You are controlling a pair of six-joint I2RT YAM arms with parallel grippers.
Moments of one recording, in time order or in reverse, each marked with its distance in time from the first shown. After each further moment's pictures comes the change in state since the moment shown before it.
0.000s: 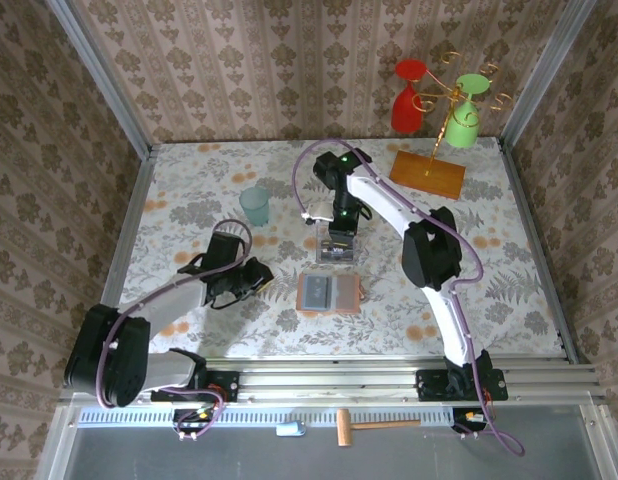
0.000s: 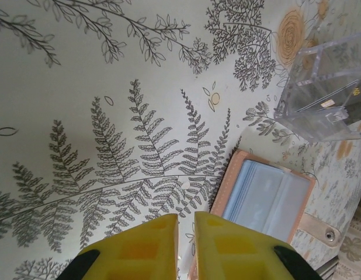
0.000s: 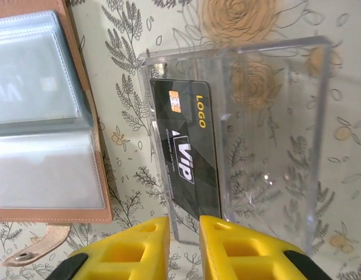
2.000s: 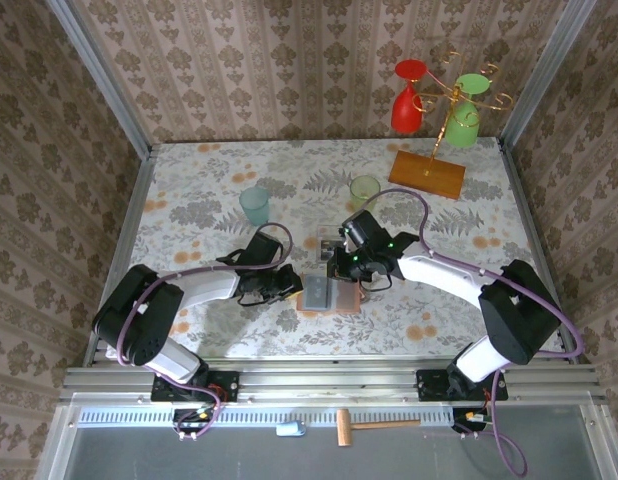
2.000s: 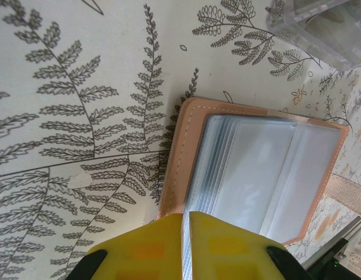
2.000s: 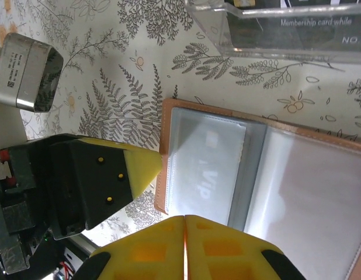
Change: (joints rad) left arm -0.230 0.242 0.113 0.071 0.008 -0.009; right arm 0.127 -0.736 -1.187 1.057 -0.227 1.618
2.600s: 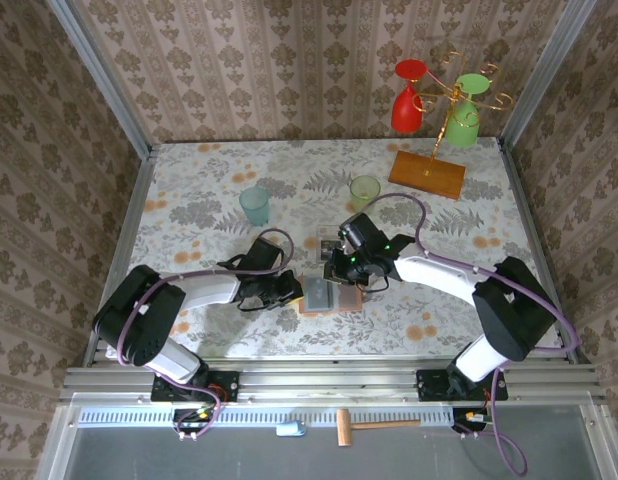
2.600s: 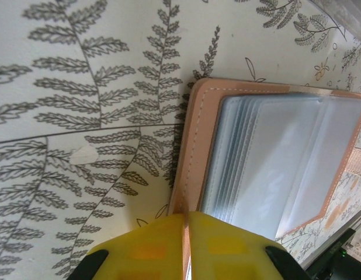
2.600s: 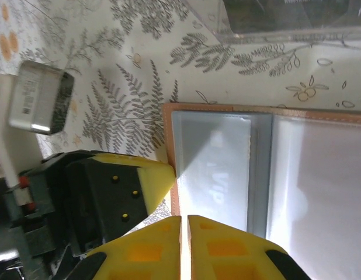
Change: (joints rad) left arm -0.020 0.000 -0.042 0.032 0.015 -0.005; right arm 0.011 0.037 -0.009 0.032 -0.023 0.078
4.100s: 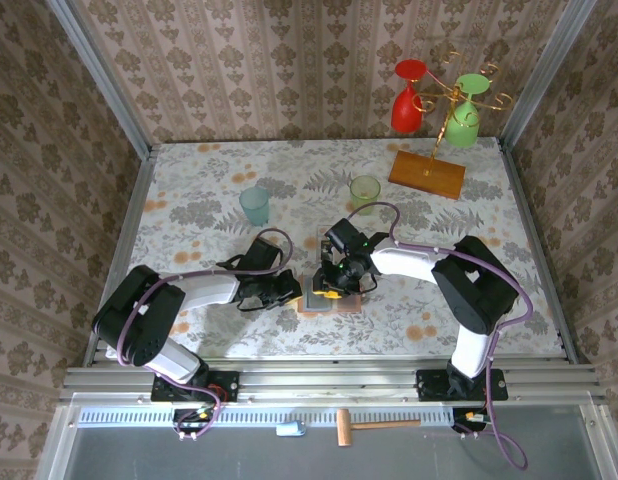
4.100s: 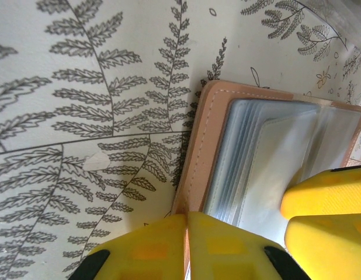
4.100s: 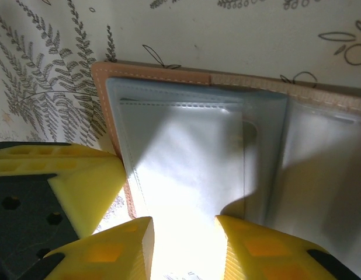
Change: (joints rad) left arm 0.014 -0.002 -0.006 0.007 -0.011 -0.001; right arm 0.017 0.219 0.090 -0.070 -0.103 -0.053
